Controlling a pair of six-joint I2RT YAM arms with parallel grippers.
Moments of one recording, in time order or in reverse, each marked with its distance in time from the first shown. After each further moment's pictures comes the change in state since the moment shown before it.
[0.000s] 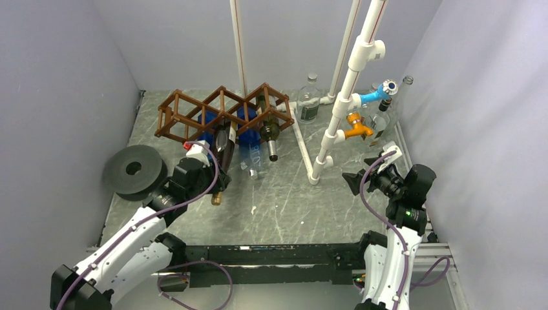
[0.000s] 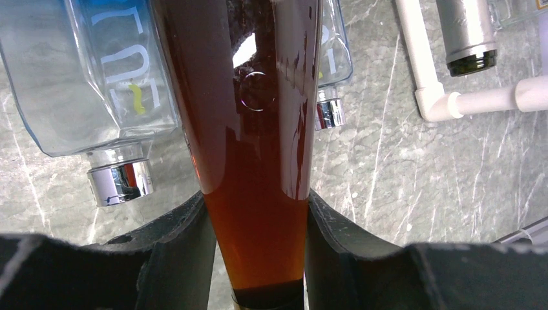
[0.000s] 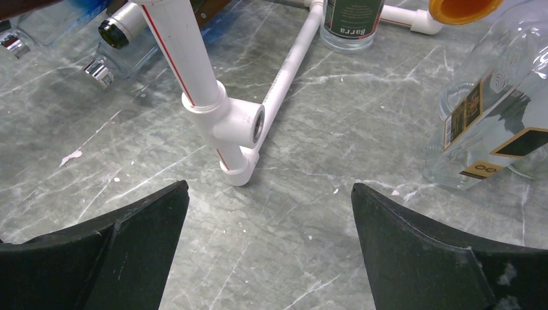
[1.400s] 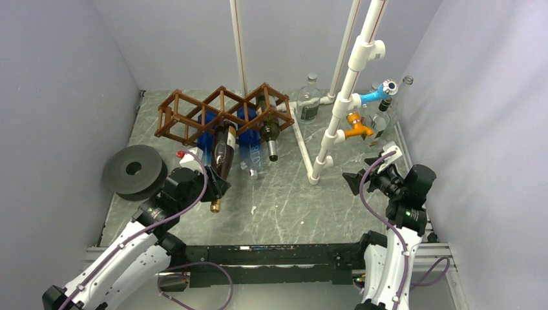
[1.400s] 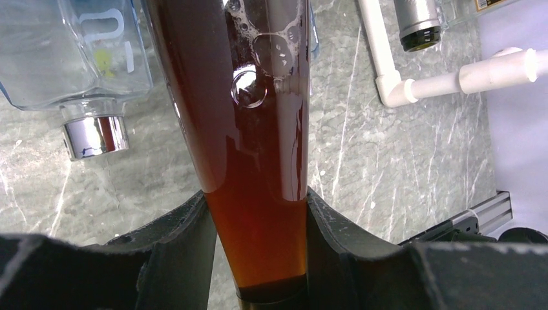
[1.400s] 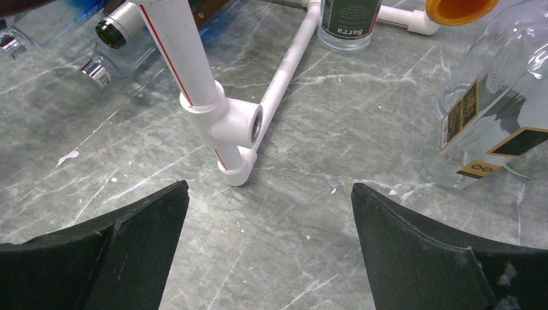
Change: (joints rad) left arm -0.043 -0.177 -0.032 -0.083 0.019 -0.096; right arm 0.001 -0.005 0.000 0.000 0.008 -0.002
